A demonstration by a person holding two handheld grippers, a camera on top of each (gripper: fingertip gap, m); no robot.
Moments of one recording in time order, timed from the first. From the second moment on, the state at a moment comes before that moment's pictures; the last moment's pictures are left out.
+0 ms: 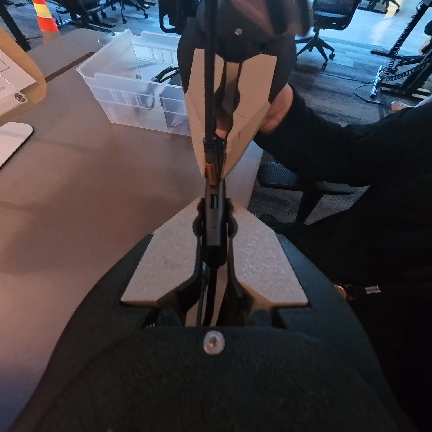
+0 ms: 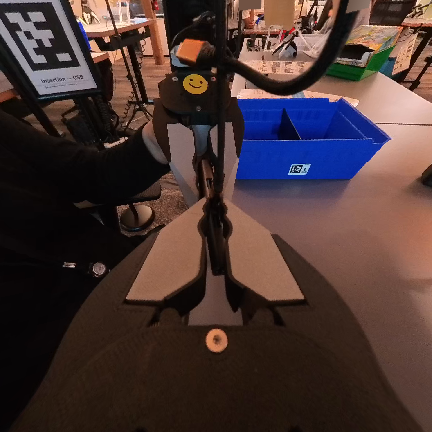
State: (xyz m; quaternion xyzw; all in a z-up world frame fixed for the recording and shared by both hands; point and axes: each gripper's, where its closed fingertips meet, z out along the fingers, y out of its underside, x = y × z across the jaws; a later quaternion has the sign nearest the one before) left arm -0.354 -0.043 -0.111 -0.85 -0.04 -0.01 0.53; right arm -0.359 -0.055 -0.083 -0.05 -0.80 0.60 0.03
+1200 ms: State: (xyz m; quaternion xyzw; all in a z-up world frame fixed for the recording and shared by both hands) left arm -0.378 -0.059 -0.105 -0.84 -0.08 0.07 0.53; right arm -0.383 0.053 -0.003 -0.14 -0.70 0.67 0.18
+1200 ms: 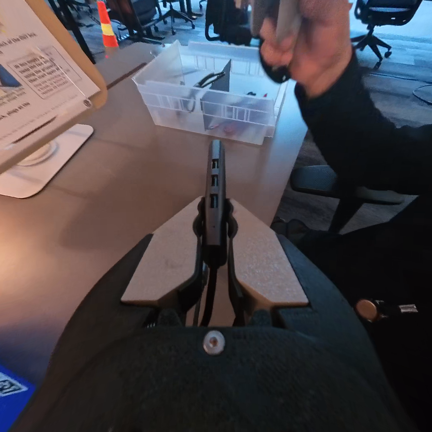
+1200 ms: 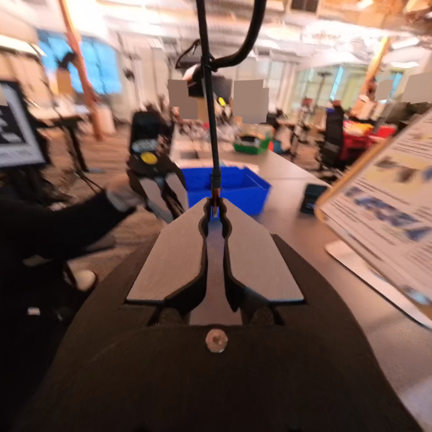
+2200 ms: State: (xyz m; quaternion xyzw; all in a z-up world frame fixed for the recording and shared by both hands) left arm -0.388 -0.068 -0.105 -0.84 -0.08 0.09 0.53; right arm -0.376 0.353 -0.157 -0.49 -0.81 0.11 0.31
